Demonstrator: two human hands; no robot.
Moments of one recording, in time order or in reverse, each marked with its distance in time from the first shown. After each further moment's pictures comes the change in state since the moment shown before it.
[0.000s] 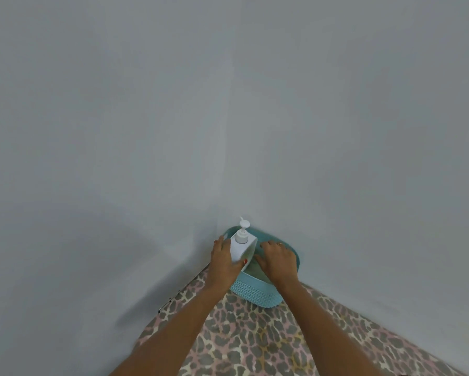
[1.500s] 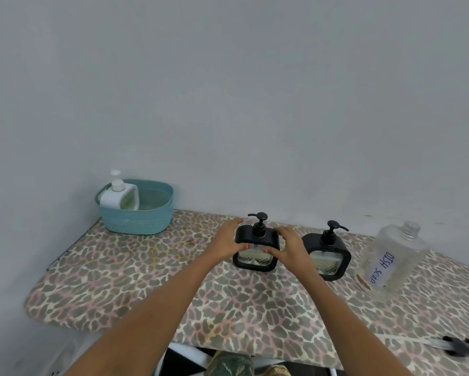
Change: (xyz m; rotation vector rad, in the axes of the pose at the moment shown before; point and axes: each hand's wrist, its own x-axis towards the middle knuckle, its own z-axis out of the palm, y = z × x) left_hand -0.189 0.135 0.146 0.016 -0.641 0.354; right_hand -0.320 0.180 -0.066 0.488 0.083 0.518
